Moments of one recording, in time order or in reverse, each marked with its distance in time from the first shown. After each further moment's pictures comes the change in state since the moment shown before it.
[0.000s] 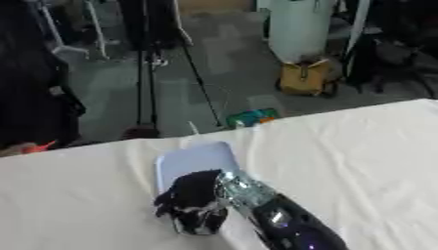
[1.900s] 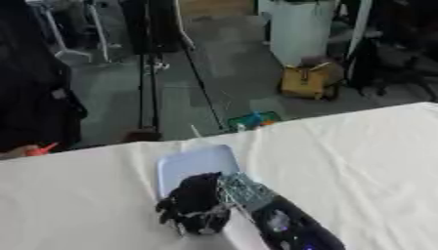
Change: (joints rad) left arm 0.000 0.000 0.000 0.000 0.000 0.000 0.000; right arm -0.005 0.005 -0.019 0.024 0.129 -0.111 -0.111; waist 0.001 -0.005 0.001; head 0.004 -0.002
